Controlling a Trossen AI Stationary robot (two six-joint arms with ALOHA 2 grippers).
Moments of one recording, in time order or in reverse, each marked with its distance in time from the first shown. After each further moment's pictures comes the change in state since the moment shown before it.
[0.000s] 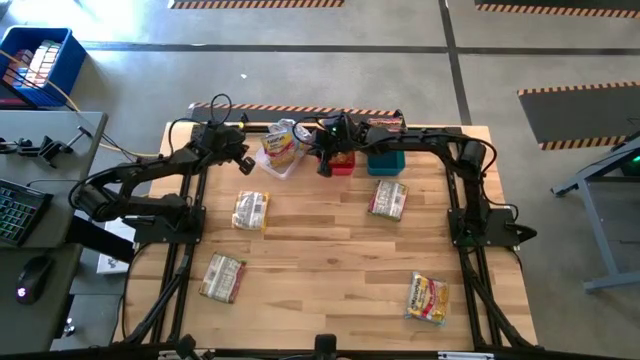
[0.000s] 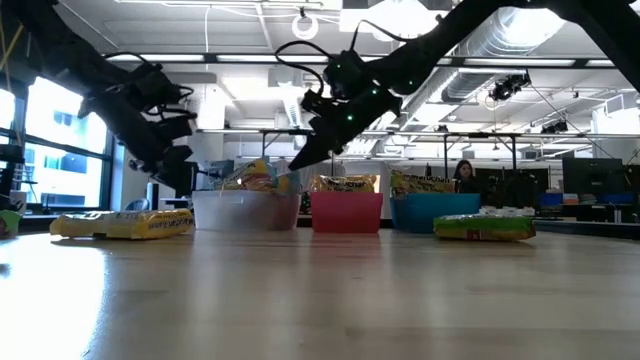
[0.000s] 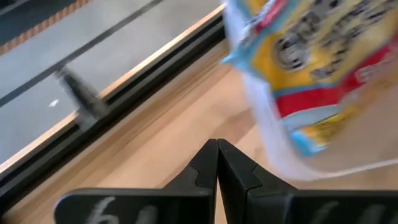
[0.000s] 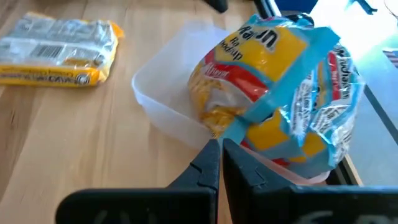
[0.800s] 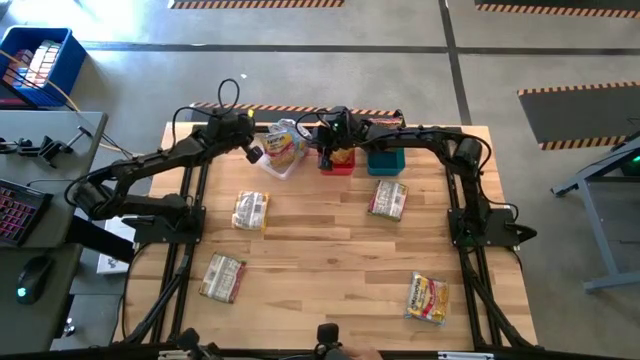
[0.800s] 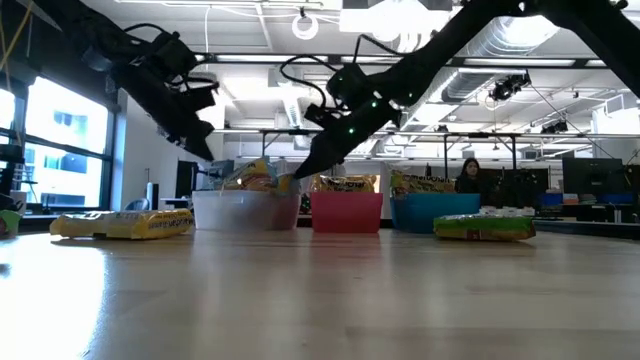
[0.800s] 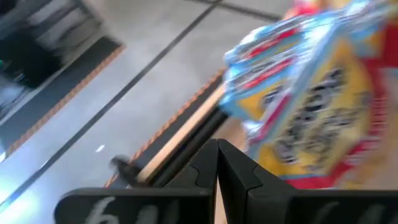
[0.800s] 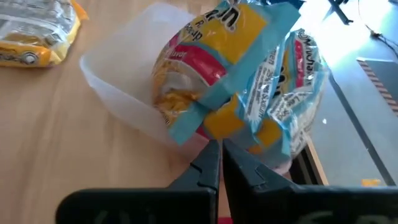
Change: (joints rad) left arm -0.104 -0.001 0.196 -0.077 -0.150 0.134; right arm -0.045 0.040 -0.001 0.056 0.019 -0.091
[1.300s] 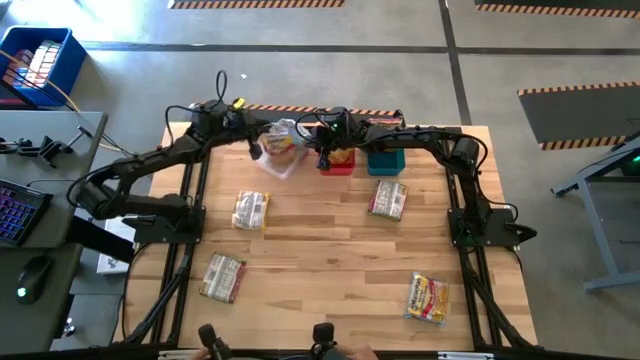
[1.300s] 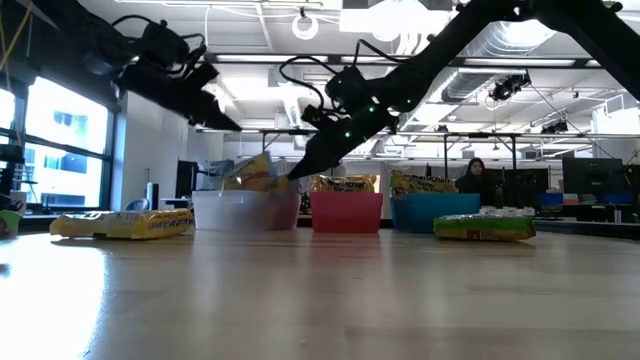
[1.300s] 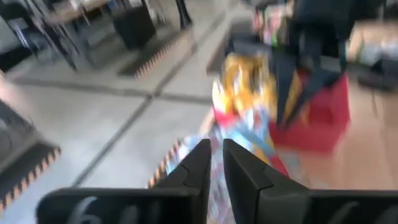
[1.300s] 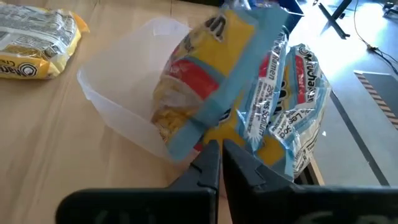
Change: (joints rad) left arm 0.066 0.016 0.002 0.268 0.475 0.115; right arm 0.000 0.031 0.000 0.084 -0.021 0.000
